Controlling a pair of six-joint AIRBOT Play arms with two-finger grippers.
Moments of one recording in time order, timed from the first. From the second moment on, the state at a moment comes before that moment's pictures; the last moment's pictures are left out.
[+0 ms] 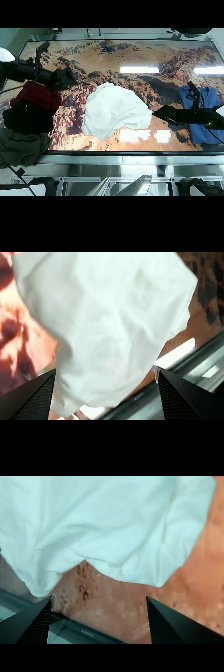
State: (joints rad) left arm 0.09 -1.51 1.45 0.82 -1.45 -1.25; right arm -0.09 -1.00 0.67 -0.70 1.05 1.20
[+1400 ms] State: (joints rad) left arm -0.06 -1.43 1.21 0.59 -1.45 -1.10; right arm -0.13 -1.33 0.89 -0.31 1.24 0.84
